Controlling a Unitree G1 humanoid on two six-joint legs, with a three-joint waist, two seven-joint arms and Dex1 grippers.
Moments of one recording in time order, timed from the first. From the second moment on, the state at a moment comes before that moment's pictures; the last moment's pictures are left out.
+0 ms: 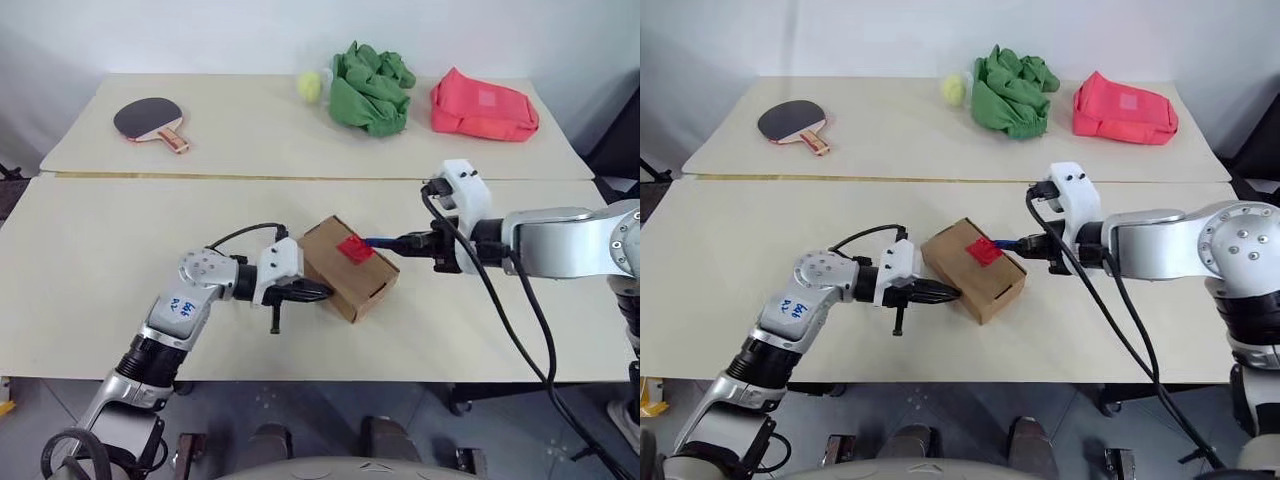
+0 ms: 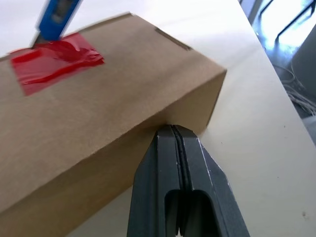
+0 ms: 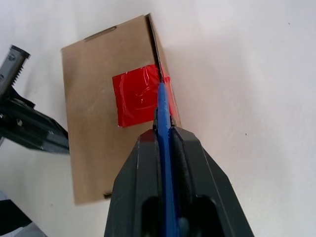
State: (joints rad) left arm -0.54 0.51 -0.25 0.01 -0.20 0.29 -1.11; right arm -0.89 -0.97 0.24 -0.19 1.95 1.20 -0.55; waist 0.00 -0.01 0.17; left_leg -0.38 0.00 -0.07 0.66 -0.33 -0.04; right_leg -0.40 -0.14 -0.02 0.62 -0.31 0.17
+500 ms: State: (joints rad) left arm -0.70 0.52 -0.19 -0.05 -0.30 0.45 -1.13; right arm -0.91 -1.00 0.26 -0.19 1.96 1.22 -0.53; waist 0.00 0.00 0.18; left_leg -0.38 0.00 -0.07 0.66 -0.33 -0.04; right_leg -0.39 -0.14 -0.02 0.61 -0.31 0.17
